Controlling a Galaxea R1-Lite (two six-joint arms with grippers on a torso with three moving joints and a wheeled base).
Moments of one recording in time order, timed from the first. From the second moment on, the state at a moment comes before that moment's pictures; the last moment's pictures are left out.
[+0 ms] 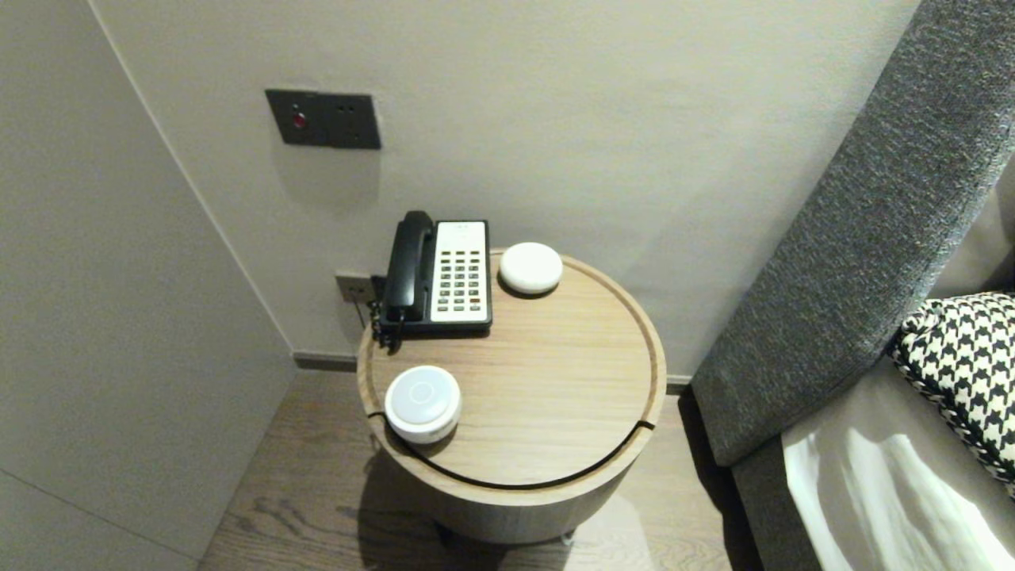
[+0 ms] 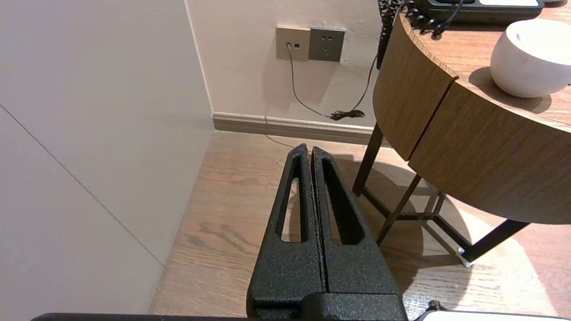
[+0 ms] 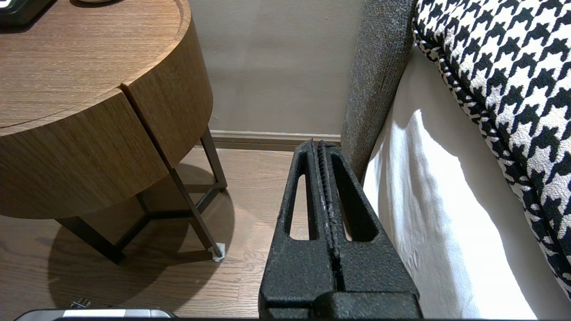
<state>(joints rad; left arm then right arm) 0.00 0.00 0.00 -0.01 0.01 -0.01 0.01 0.00 0.00 -0.11 -0.02 0.01</state>
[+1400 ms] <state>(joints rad) -0.04 0.82 -0.82 0.30 -0.11 -0.14 0.01 0.00 0.00 -0.11 -0.02 0.01</state>
